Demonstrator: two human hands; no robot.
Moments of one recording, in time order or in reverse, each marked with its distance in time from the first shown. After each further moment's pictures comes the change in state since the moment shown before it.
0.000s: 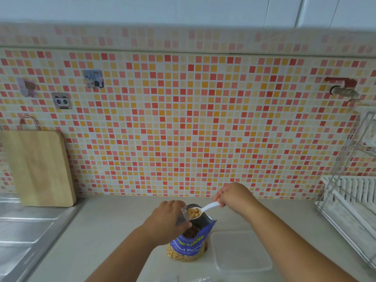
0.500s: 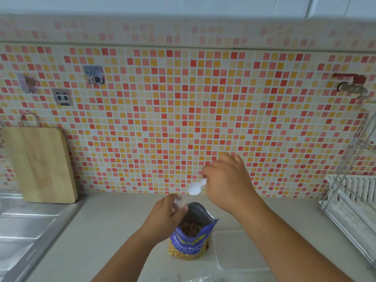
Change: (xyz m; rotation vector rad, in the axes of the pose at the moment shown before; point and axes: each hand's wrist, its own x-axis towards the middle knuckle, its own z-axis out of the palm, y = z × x) left_hand 0.008 -0.002 0.004 -0.405 0.210 -0.133; right_hand -0.030 -0.044 -0.023 -0.485 0.560 -0.447
